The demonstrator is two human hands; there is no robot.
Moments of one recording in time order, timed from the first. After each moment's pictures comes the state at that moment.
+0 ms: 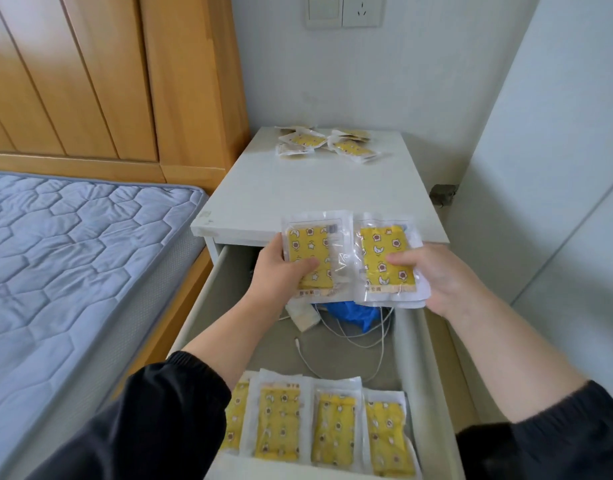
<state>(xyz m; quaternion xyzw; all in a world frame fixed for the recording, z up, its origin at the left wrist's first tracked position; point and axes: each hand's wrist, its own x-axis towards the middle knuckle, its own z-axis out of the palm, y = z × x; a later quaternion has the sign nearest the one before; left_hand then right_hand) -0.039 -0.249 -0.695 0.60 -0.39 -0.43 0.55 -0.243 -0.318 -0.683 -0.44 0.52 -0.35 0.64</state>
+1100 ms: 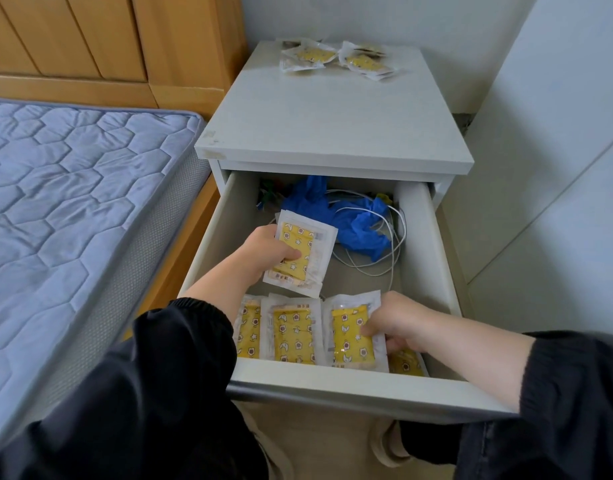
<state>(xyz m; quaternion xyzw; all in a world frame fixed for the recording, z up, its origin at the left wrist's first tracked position) -0.002 -0.220 -0.753 0.73 -0.38 -0.48 0.29 -0.212 -0.208 -0.781 -0.49 0.66 0.03 0.57</state>
